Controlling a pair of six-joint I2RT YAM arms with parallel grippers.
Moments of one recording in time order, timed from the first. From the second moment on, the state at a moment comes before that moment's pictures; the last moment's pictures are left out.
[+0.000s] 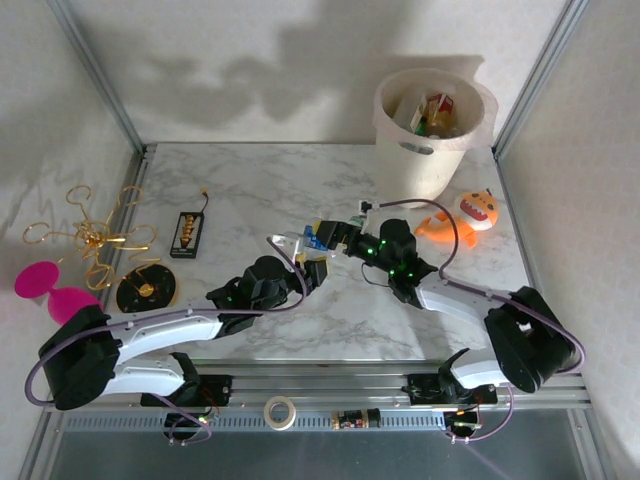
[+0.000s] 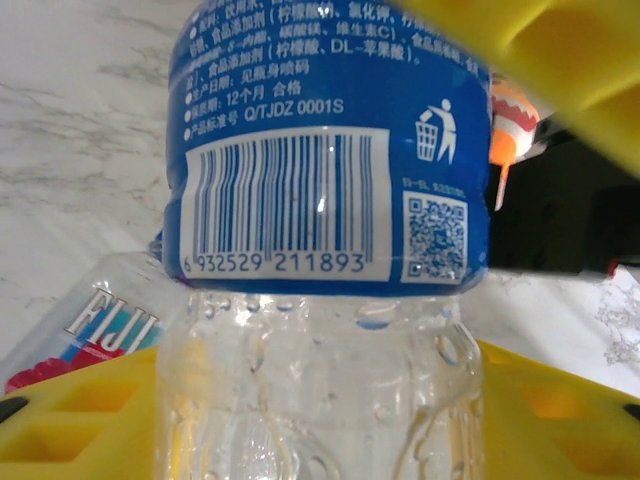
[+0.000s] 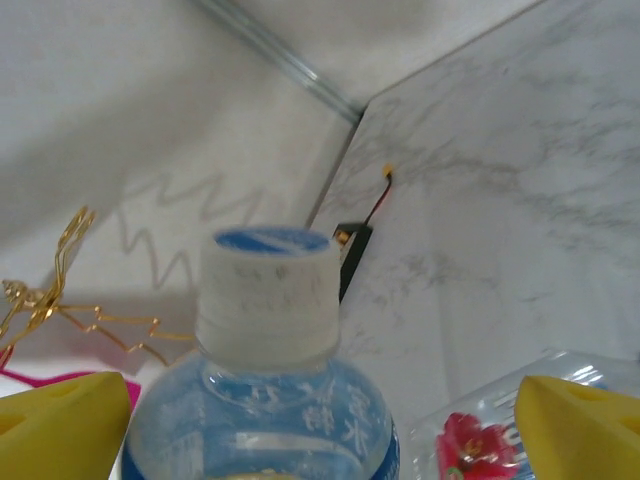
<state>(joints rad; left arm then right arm) -0.91 1.22 0.56 0.32 -0.25 -0.51 0.67 1.40 0.64 0.62 -0.33 0.87</state>
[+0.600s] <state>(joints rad) -0.91 1.18 0.49 0.36 -0.30 -0.50 0.74 1.53 0.71 0.67 -0.42 0.91</state>
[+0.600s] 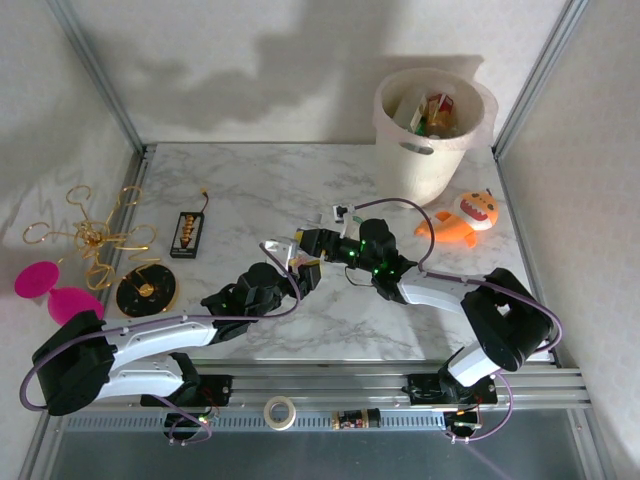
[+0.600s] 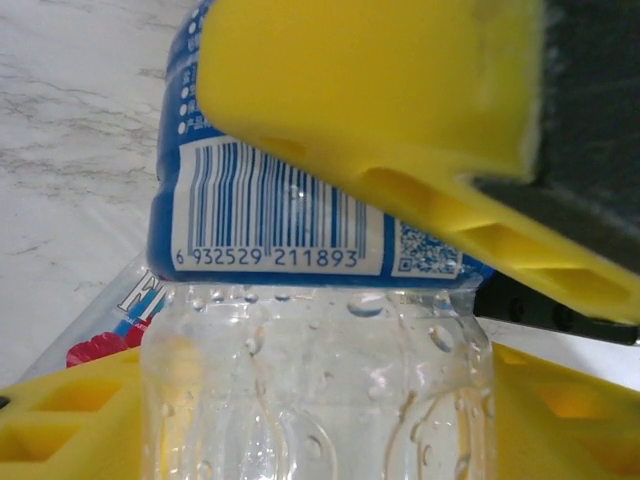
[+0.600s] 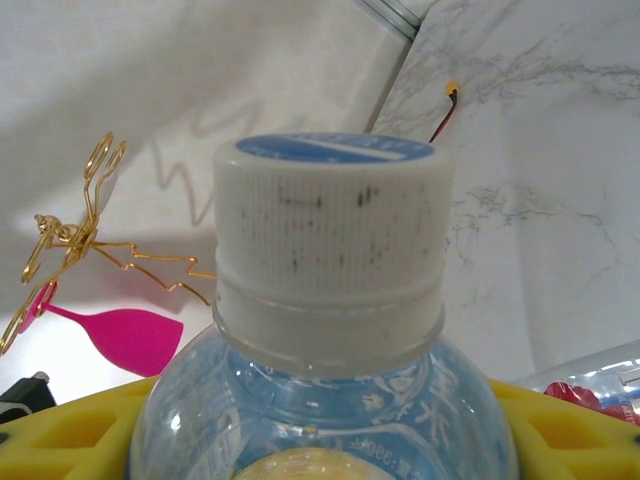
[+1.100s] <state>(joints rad) -0.85 1.05 0.39 0.44 -0.41 -0.61 0.62 1.54 0.95 0.37 -0.25 0.72</state>
